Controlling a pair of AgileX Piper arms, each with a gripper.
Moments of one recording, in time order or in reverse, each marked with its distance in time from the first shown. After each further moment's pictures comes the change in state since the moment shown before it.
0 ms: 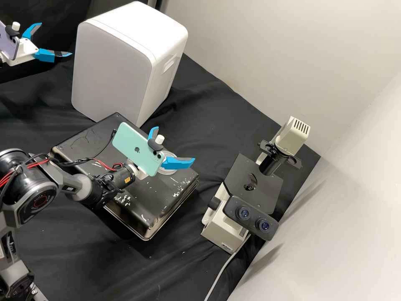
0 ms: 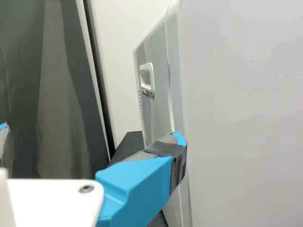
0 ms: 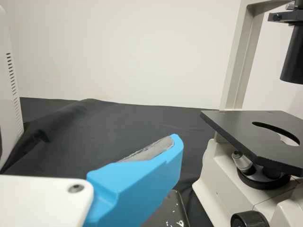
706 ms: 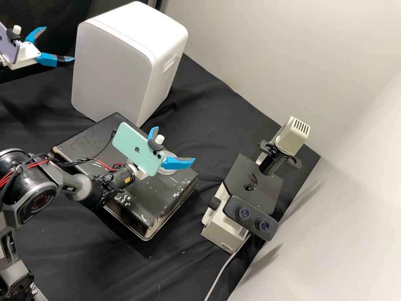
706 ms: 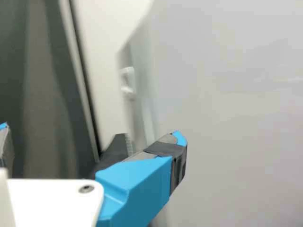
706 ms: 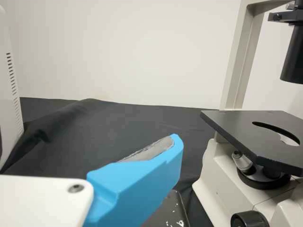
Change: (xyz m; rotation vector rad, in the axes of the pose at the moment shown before) left arm -0.013 0.000 0.028 -0.006 -0.098 -0.006; right arm 0.000 0.000 0.000 0.000 0.000 0.000
